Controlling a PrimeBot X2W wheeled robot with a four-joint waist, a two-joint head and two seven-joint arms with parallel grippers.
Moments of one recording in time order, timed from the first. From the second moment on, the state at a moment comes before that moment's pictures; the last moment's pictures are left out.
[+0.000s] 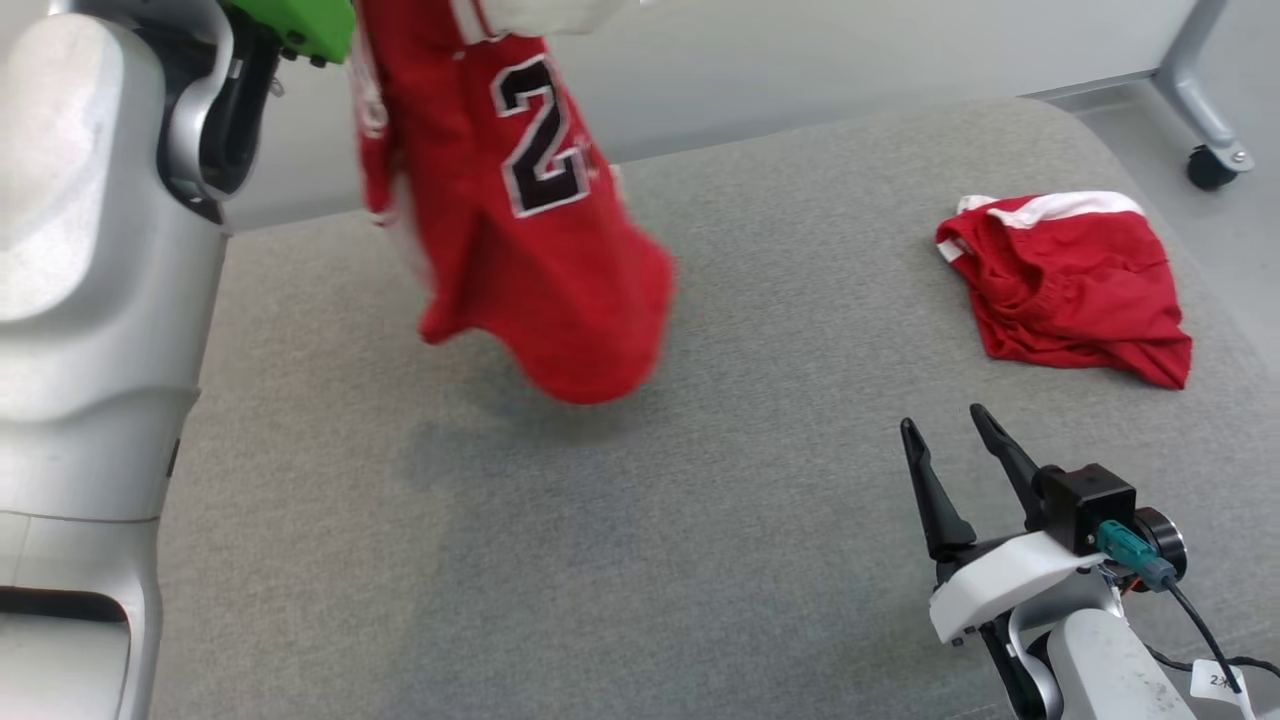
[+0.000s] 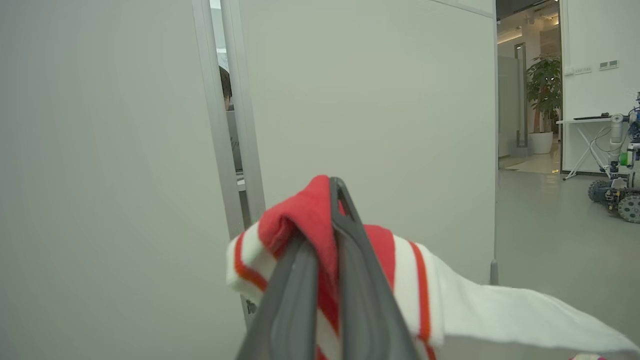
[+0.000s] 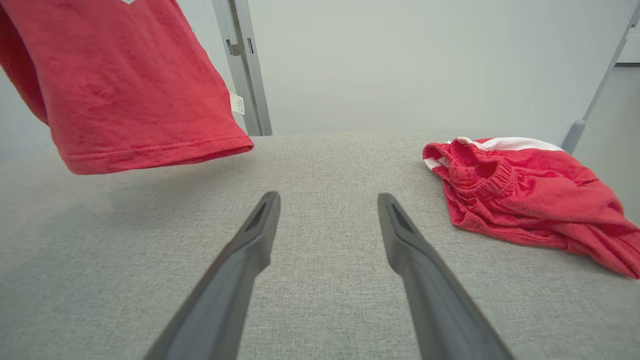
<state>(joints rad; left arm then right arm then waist) -1.15 0.27 -0.42 0.50 -0.57 -0.11 0.00 -0.19 -0.05 0.07 0.35 0.14 0.13 -0.26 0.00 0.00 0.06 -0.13</state>
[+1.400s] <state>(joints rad) -0.58 0.34 -0.39 0.92 -0.71 -0.13 -0.26 -0.21 -0.05 0.01 0.33 0.11 0.13 -0.26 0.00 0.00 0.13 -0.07</state>
